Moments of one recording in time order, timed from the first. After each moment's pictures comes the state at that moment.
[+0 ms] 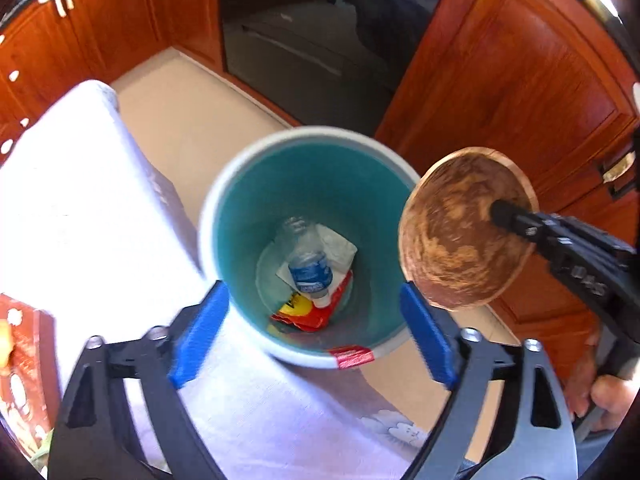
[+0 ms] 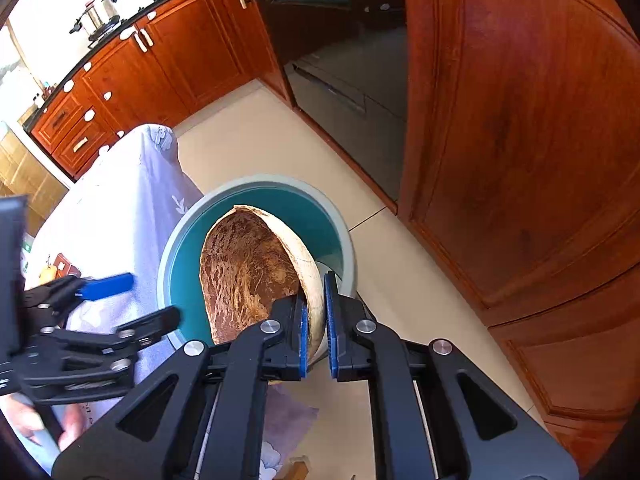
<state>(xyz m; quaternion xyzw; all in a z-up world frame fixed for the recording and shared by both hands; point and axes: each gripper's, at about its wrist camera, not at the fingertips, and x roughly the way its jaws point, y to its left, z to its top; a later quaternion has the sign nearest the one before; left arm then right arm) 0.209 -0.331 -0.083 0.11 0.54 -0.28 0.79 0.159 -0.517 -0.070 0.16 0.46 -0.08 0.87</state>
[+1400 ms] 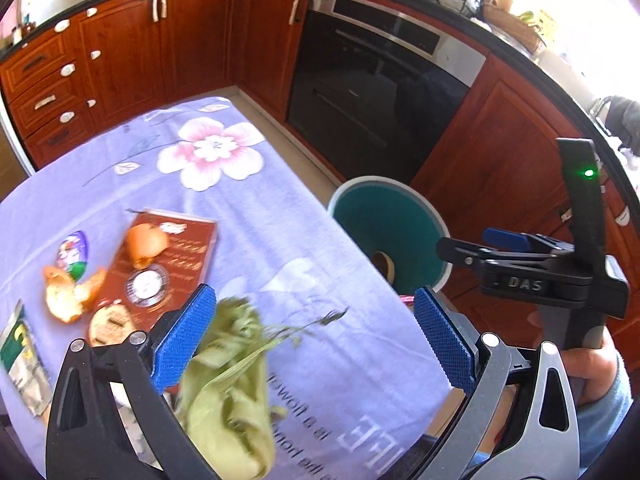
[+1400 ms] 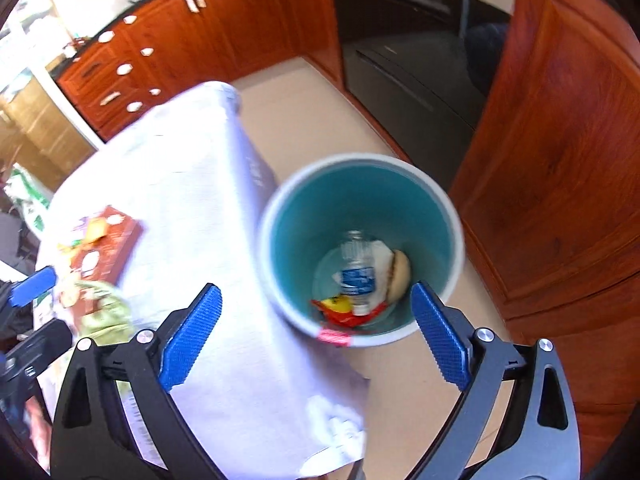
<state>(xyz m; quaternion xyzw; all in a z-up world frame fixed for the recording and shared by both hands) 0.145 -0.151 0.002 0.02 0.46 -0.24 0.85 0.145 -0.386 -0.026 0.11 0.48 -0.02 0.87</state>
